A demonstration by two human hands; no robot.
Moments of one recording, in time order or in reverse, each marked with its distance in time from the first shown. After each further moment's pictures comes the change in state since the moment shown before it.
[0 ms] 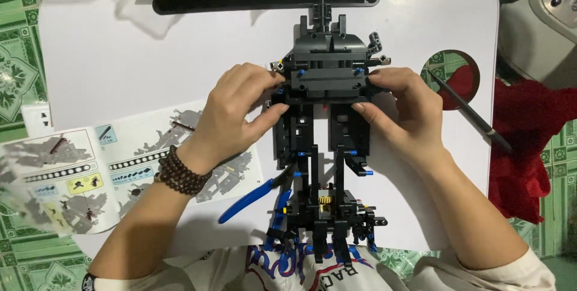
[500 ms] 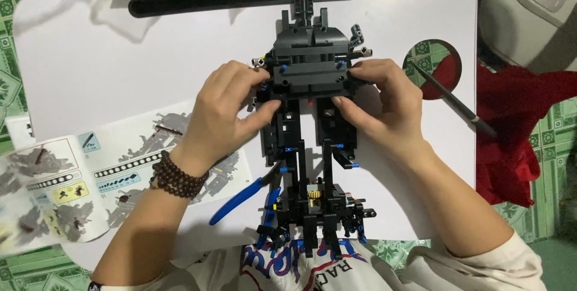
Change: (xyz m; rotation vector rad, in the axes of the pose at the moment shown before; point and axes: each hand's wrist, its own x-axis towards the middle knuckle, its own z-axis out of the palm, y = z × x) left_hand 0.001 -0.003 0.019 0.015 0.098 -0.054; right_hand 0.007 -0.005 0.002 -0.054 0.059 -0.032
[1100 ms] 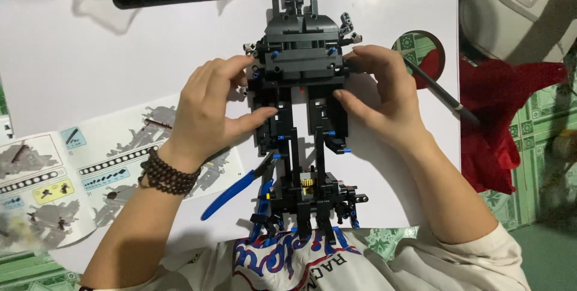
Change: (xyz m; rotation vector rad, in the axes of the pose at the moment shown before) left_hand -0.008 0.003 -0.004 0.043 0.042 0.044; right_hand -0.006 -0.008 -0.012 0.014 -0.047 0.047
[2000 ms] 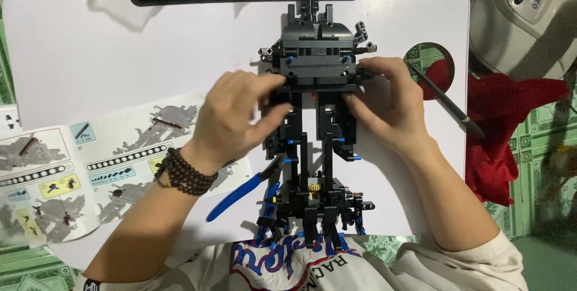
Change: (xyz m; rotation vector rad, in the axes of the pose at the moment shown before) left_hand -0.008 0.000 0.017 -0.055 0.043 0.068; right_hand 0.002 0.011 0.002 -0.177 -0.025 -0.024
